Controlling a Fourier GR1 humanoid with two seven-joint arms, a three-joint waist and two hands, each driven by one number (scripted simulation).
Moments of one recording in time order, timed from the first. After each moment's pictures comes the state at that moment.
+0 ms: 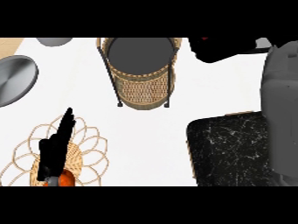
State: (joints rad) left arm 0.05 0.18 -0.14 -1.44 0.01 0.24 0.02; right arm -1.00 -0.14 -0.05 -1.63 0.68 0.42 0.74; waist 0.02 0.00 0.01
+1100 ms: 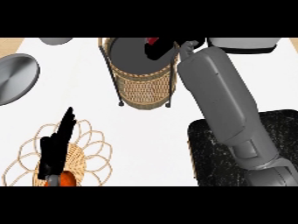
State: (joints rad) left arm 0.04 0.16 -0.12 -1.41 0.00 0.22 0.03; right arm -1.14 -0.01 0.00 -0.90 0.80 0.02 0.45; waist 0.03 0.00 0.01
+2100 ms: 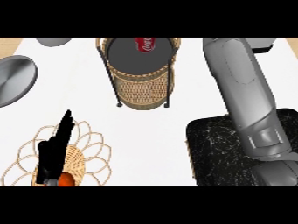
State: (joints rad) left arm 0.07 0.16 -0.11 -1.44 -0.02 0.22 0.02; right arm -1.17 -0.06 -0.20 -0.82 0.33 -0.33 0.26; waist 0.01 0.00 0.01
